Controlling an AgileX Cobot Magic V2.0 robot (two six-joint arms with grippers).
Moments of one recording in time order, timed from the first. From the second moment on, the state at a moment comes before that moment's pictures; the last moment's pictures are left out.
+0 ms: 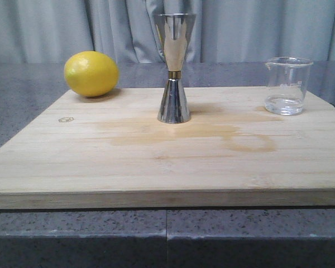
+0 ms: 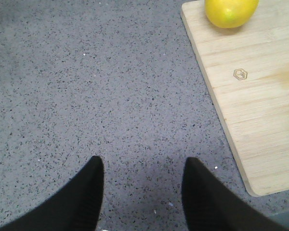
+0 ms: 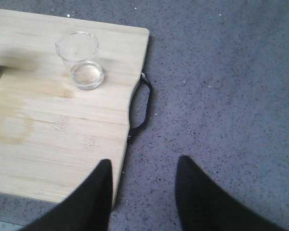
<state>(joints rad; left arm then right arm) -0.43 0.68 -0.88 0.17 1.05 -0.17 0.04 0.54 -0.84 0.08 1.00 -0.14</state>
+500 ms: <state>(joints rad) -0.43 0.68 -0.88 0.17 1.01 -0.17 0.04 0.54 -0.84 0.08 0.98 -0.14</state>
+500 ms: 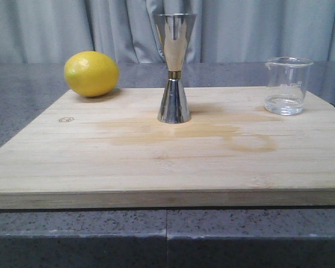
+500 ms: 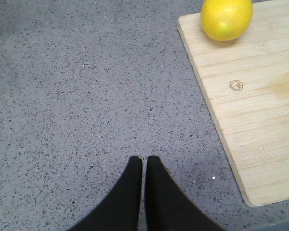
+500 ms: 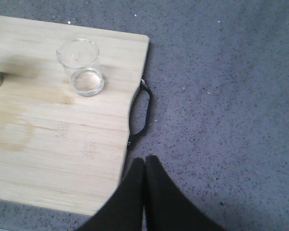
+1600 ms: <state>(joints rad) -0.08 0.07 -0.12 -0.05 0.24 0.08 0.04 0.54 -0.84 0.08 0.98 -0.14</state>
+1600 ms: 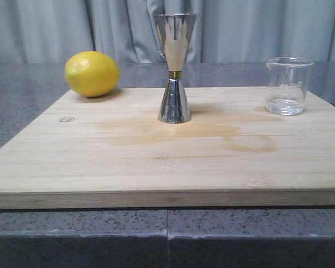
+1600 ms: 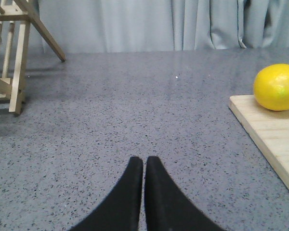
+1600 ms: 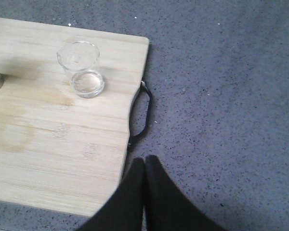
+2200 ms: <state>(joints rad) -0.07 -0.01 0.01 -0.07 0.03 0.09 0.04 0.54 -0.84 0.08 0.98 -0.14</state>
